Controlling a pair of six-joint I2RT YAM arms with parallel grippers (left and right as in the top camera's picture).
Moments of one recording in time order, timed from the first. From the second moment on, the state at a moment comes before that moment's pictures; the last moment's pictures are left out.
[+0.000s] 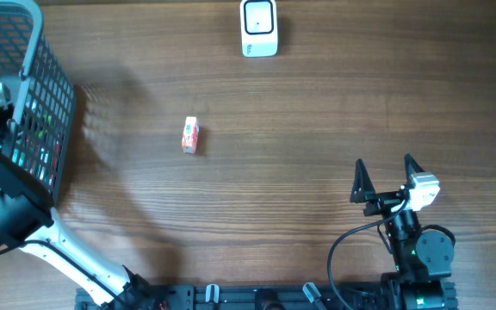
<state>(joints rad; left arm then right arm) 0.67 2.21 1.87 -1.11 0.05 0.19 0.07 0.01 0.01 0.00 -0.07 0.13</state>
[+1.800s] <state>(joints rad) 0.71 2.21 1.78 -0.92 0.05 0.32 0.07 0.01 0.01 0.00 -0.07 0.13</state>
